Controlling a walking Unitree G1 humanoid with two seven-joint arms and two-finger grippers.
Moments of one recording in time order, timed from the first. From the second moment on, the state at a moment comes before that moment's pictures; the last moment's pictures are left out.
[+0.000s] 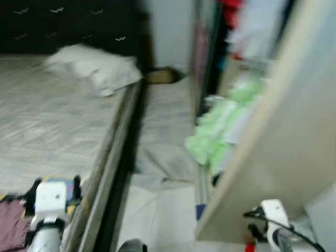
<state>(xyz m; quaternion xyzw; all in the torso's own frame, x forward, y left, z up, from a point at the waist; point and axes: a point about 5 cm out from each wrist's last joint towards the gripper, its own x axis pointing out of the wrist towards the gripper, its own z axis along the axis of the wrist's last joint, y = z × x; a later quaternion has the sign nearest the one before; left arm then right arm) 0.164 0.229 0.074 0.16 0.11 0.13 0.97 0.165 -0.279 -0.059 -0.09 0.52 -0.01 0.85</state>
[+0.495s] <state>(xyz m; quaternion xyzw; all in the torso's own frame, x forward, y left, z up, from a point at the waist) 0.190 0.196 0.084 0.11 0.07 0.05 0.99 0.167 -0.264 -0.071 -0.15 0.52 0.08 0.84</state>
